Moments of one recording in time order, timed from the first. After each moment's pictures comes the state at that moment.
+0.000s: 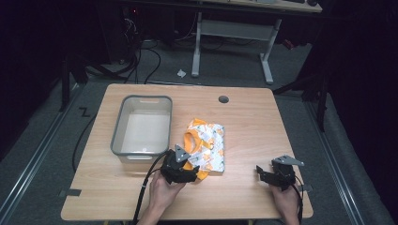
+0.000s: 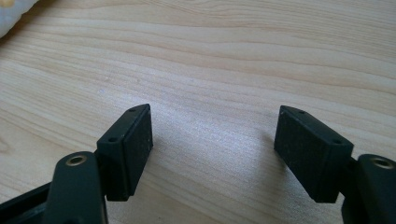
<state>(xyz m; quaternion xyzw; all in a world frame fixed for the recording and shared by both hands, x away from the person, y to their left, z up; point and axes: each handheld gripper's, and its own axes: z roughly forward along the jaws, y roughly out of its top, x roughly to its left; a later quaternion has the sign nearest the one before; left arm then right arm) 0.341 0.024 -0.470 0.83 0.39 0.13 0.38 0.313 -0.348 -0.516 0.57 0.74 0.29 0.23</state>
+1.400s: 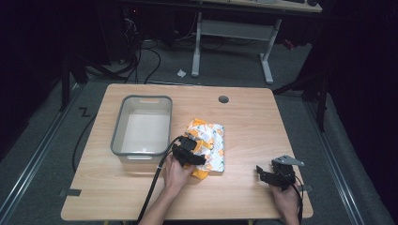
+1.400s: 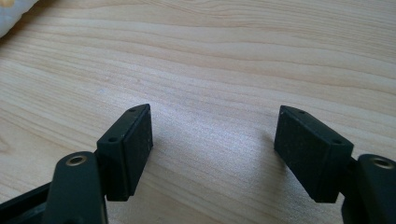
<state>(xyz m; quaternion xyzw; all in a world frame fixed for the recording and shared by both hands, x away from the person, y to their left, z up) 0.411 -0.016 -0.509 0.84 0.45 0.10 0.29 0.313 -0.348 -0.516 0.57 0.74 0.29 0.23</state>
